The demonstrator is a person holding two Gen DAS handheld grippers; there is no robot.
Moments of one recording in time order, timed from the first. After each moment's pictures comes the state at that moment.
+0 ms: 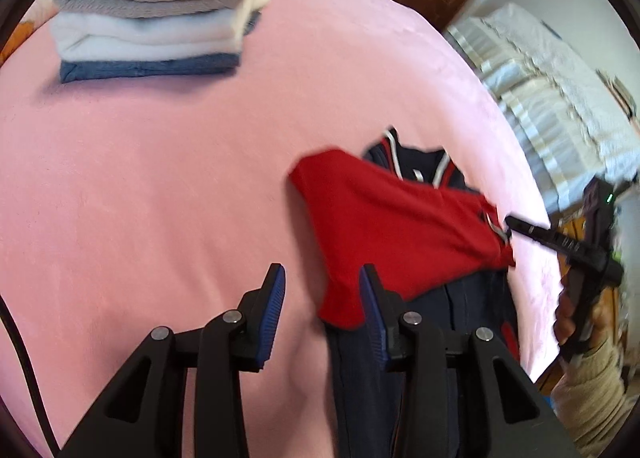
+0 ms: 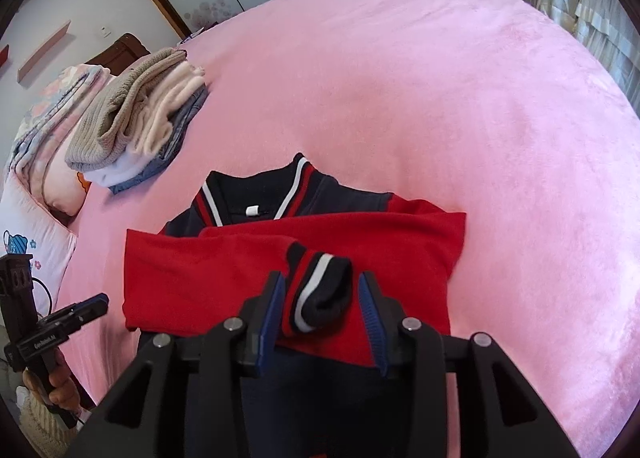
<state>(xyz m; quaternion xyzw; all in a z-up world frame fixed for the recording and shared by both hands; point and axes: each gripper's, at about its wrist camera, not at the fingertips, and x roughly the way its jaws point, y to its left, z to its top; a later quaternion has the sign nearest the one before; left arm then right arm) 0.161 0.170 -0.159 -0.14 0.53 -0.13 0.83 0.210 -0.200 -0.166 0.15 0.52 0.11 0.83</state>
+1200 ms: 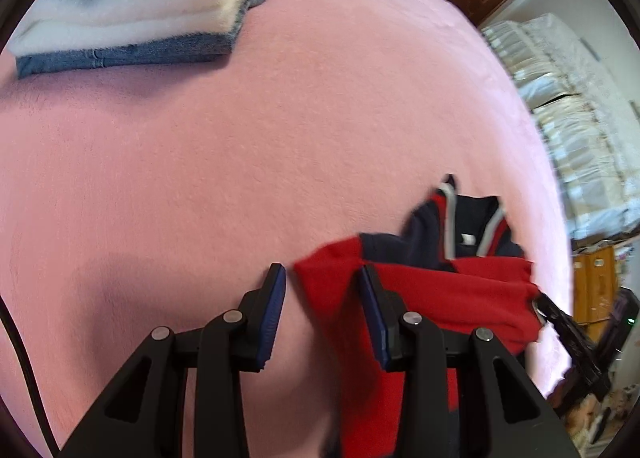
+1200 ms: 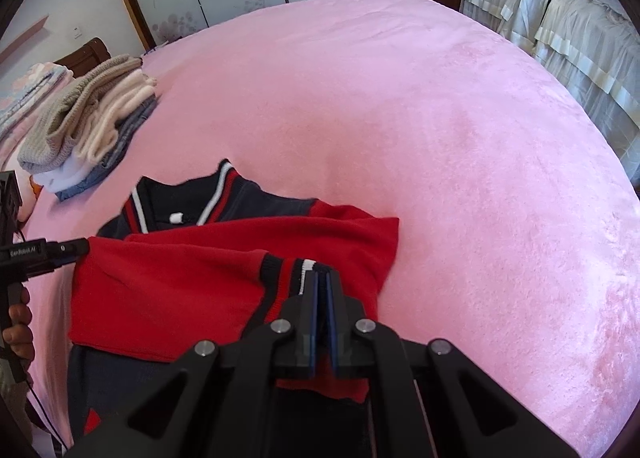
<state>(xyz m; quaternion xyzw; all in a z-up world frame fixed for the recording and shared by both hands) 0.264 0.137 -0.217 -0.15 0.57 -0.08 0.80 0.199 -0.218 -0.193 0.09 0.48 0.02 0.87</state>
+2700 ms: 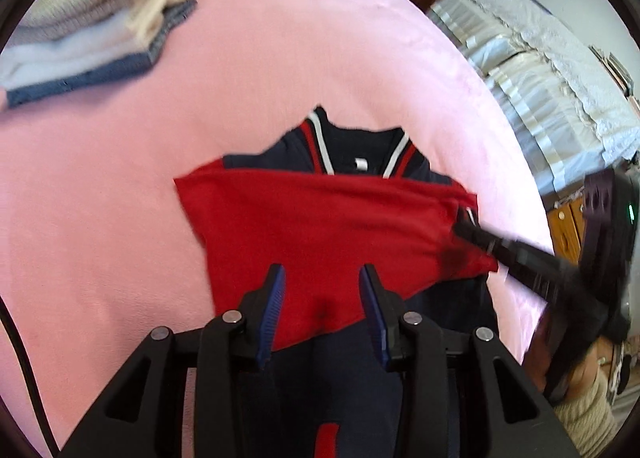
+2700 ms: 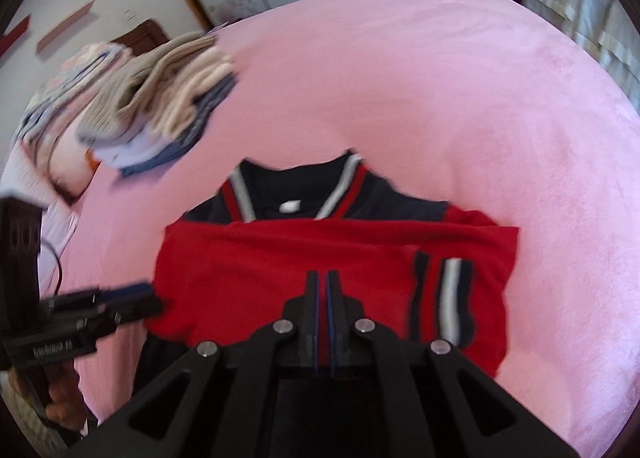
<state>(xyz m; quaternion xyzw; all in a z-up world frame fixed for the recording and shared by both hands) 0.182 0.059 -0.161 -0.12 0.55 -0.15 0.82 0.203 -0.148 -0.161 0.10 0.50 0.15 0.85</state>
